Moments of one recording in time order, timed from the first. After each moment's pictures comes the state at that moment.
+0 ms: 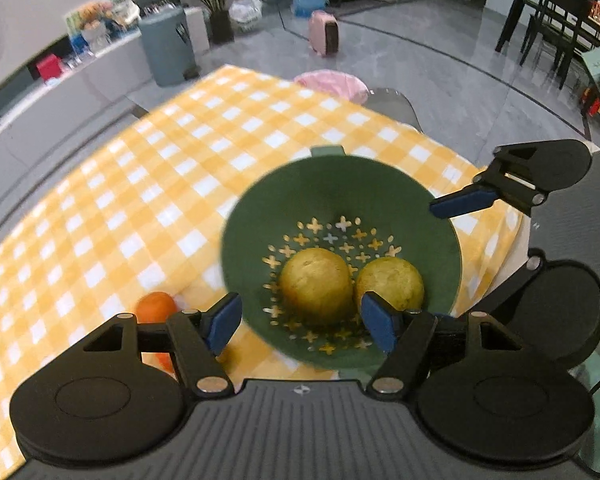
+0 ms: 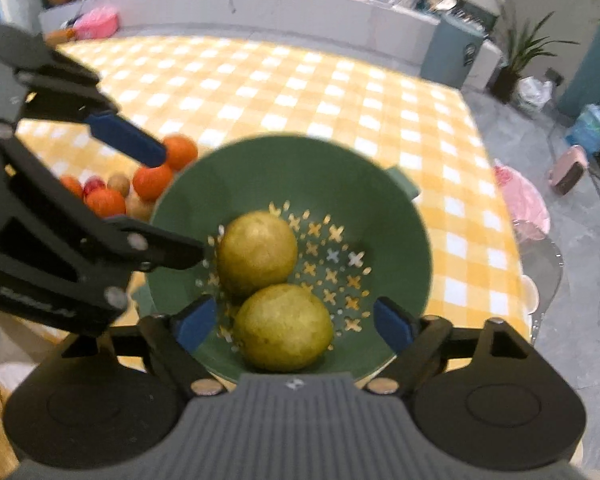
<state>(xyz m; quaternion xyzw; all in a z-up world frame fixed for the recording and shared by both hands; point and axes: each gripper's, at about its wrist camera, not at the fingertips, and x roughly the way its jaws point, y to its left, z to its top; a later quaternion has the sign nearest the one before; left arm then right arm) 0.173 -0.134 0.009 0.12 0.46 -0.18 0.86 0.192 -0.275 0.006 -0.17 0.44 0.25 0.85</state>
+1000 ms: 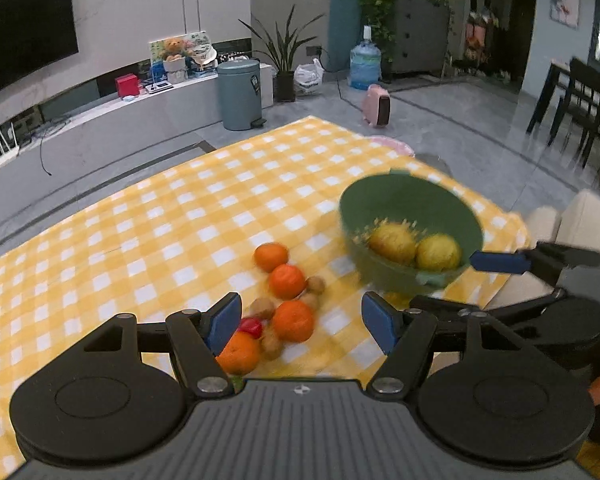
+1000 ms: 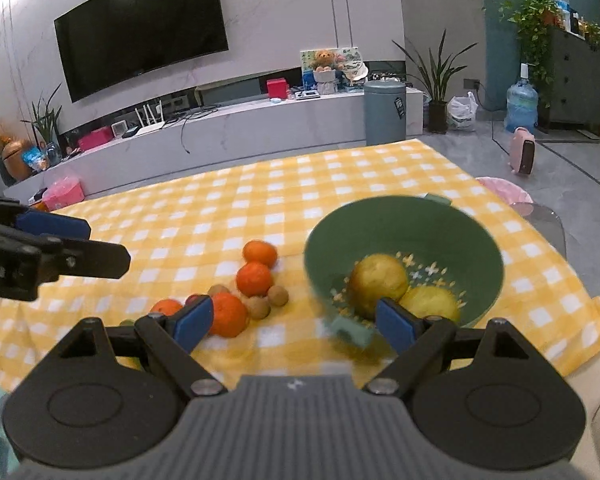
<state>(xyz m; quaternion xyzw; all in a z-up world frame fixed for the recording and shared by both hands) 0.060 -0.005 0.030 0.07 0.37 -0.13 0.92 0.069 -0.207 0.006 0.03 0.33 0.18 0.93</state>
